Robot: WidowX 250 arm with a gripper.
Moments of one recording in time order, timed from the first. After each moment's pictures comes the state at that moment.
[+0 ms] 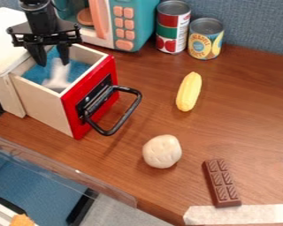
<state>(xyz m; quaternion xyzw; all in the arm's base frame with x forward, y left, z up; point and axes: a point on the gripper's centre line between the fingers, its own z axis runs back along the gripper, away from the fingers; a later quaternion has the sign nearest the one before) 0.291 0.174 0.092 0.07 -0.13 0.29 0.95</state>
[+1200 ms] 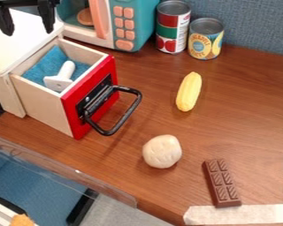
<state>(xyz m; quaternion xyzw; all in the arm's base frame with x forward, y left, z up) 0.267 0.178 0.156 0.04 -0.07 0.29 0.95</state>
